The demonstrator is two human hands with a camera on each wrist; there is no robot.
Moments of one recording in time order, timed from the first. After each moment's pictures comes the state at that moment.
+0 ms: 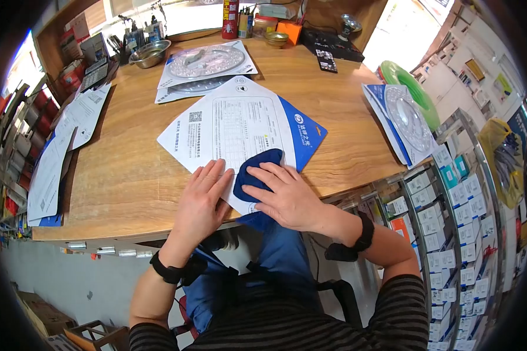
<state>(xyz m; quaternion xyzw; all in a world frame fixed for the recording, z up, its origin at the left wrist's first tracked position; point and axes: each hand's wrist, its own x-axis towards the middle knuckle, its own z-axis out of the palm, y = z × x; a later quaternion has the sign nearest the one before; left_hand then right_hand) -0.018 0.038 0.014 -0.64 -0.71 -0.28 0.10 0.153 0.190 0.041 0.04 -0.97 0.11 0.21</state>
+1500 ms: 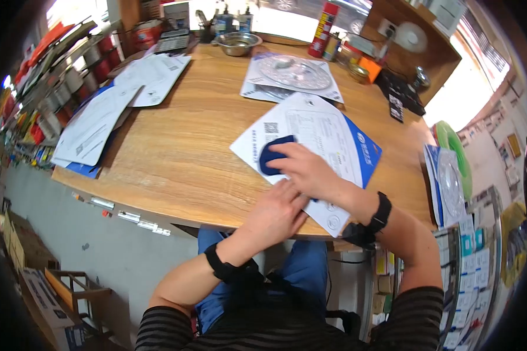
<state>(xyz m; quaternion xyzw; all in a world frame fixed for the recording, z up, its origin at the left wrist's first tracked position) -0.019 0.037 0.009 -0.62 -0.71 -0.34 0.02 0.005 0.203 0.045 0.18 -0.95 0.19 0.17</state>
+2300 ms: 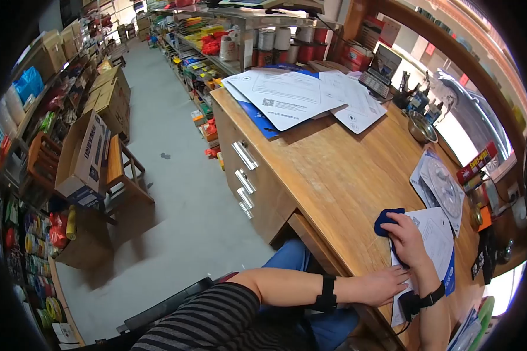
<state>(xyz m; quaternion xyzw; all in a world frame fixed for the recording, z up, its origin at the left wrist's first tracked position) -0.015 0.059 -0.030 -0.60 -0.66 -0.44 0.12 -0.074 0.162 0.062 0.31 -0.94 0.14 0.08</state>
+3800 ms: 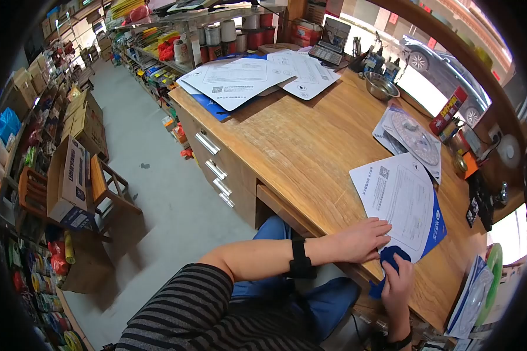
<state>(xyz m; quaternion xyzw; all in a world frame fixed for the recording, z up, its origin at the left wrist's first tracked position) -0.018 0.046 -0.007 -0.62 -0.66 -0.41 0.10 0.144 0.193 0.030 0.11 -0.97 0.07 0.22</state>
